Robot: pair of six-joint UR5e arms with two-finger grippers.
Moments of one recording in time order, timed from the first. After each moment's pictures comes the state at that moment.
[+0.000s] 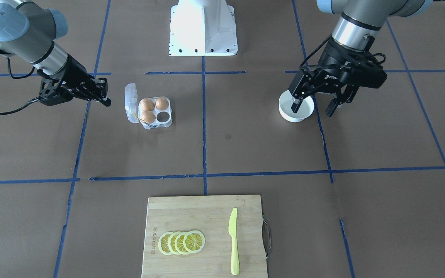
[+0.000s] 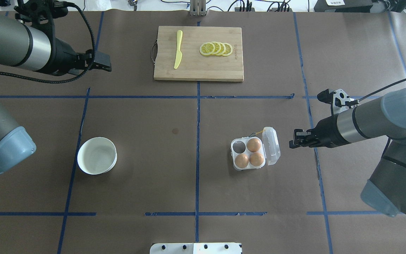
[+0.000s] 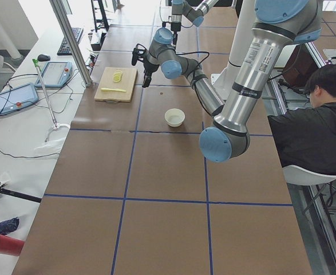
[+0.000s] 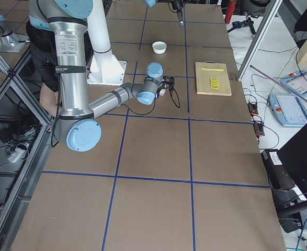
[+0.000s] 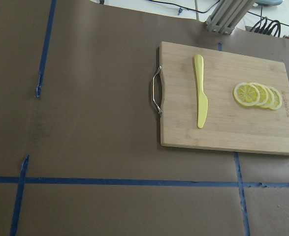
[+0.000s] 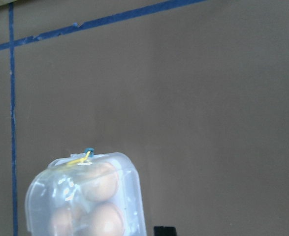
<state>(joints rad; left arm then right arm) -0.86 -1.96 -2.02 -1.76 -1.92 -1.11 0.67 -1.49 1.89 -0.87 2.13 1.32</state>
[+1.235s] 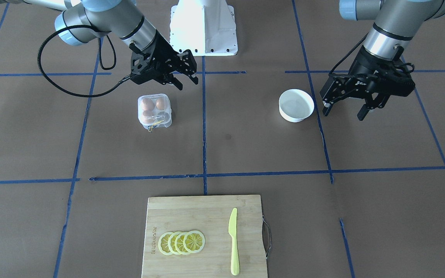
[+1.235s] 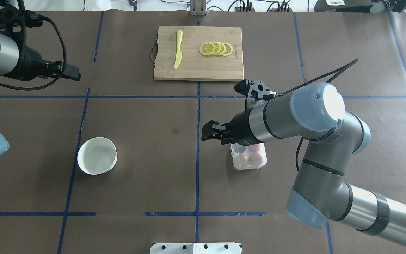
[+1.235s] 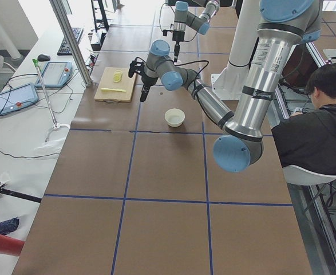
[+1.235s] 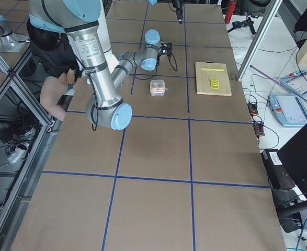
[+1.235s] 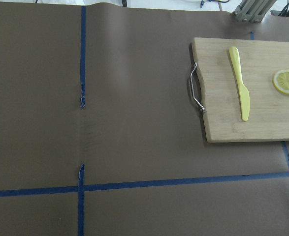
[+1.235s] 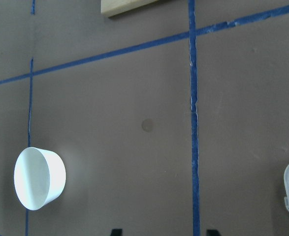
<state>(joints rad) -0.93 -1.82 -2.02 -1.77 -1.98 -0.85 0.54 -1.10 1.92 -1.11 1.96 1.45</state>
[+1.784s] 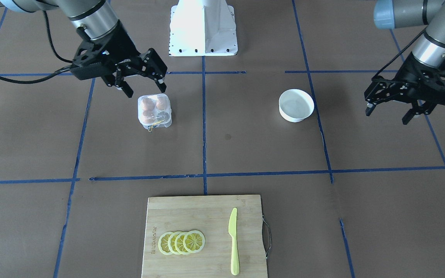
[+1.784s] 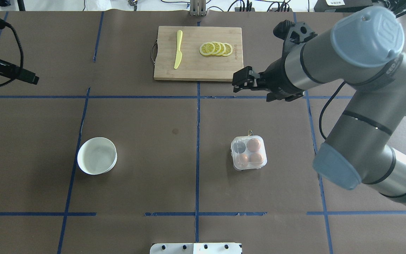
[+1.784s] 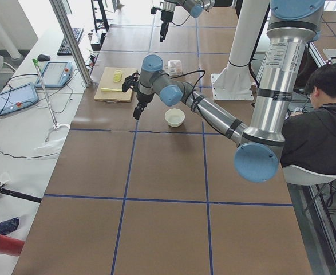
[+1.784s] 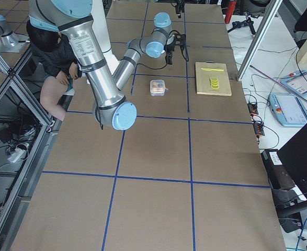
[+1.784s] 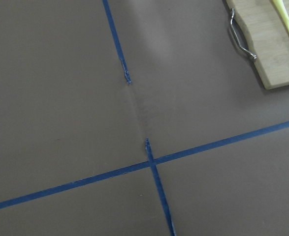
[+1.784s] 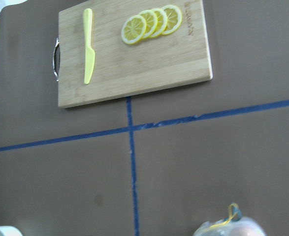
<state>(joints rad) -1.12 -1.71 -1.95 -1.78 -2.13 -0.44 0.78 -1.08 2.03 -1.51 2.01 1.26</state>
